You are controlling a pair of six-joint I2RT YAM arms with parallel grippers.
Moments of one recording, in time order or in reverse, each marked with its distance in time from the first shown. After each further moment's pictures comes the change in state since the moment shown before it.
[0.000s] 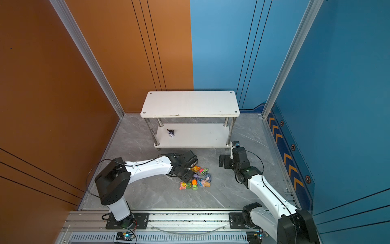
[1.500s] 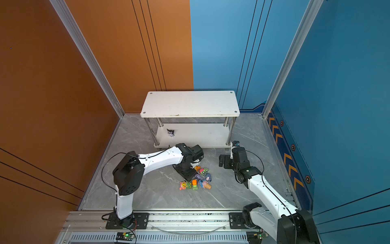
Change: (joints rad) left arm 0.032 0.209 0.327 -0.400 0.145 0.132; right arm 0.000 0.000 0.000 0.001 0.000 0.000
